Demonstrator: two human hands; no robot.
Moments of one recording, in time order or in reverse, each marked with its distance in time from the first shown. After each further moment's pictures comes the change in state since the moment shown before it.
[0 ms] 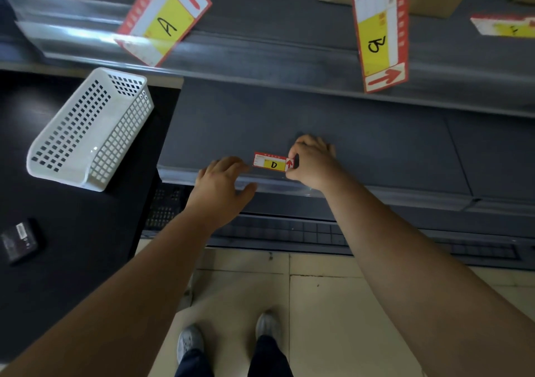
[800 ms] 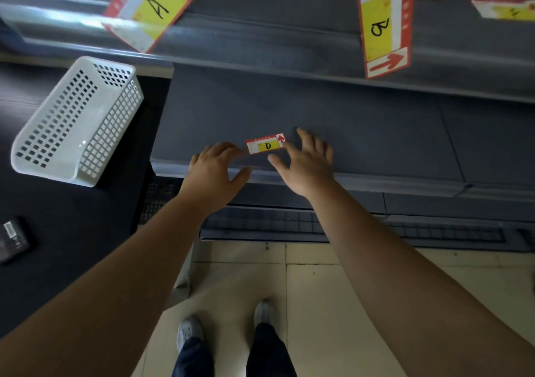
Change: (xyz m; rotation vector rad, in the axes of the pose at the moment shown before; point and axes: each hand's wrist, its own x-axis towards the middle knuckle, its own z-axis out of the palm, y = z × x) left_hand 0.011 -0.009 -0.002 0.012 -0.011 0.002; right_hand -0.022 -0.015 0.026 -0.106 0.102 0.138
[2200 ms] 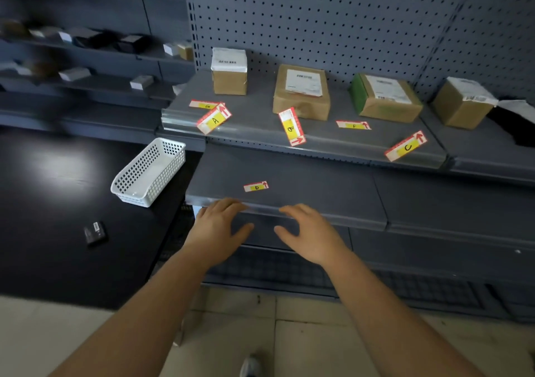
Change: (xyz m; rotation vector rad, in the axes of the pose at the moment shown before) left_hand -0.169 0.146 -0.121 0.016 0.147 0.025; right_hand -0.244 0.022 -0.151 0.427 0.116 -0.293
